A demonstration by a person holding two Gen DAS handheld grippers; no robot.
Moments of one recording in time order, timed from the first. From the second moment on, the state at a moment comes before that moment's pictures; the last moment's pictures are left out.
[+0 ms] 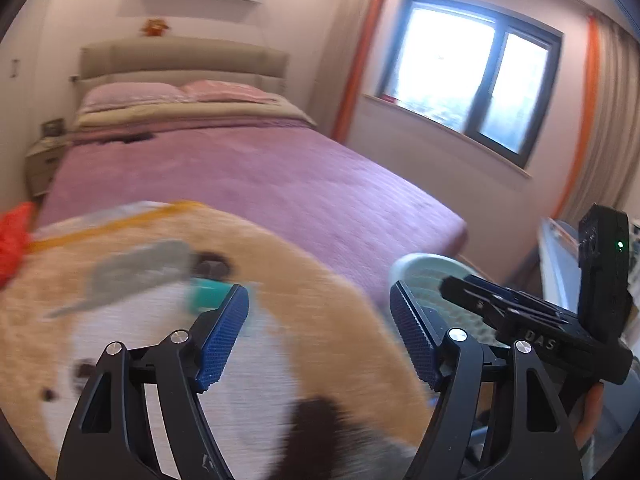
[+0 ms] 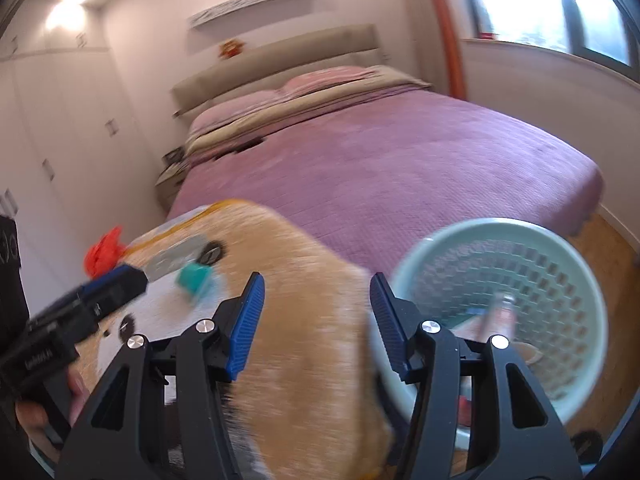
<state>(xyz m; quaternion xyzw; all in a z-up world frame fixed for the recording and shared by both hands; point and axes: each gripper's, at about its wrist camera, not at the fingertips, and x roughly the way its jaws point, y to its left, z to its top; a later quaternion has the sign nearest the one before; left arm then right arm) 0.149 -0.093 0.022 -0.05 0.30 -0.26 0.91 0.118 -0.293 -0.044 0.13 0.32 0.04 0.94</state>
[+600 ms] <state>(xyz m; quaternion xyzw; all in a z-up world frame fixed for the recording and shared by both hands) 0.261 0.153 0.009 -0.07 0.30 0.02 0.95 0.219 -0.167 -0.086 -0.01 0.34 0.08 0.94</state>
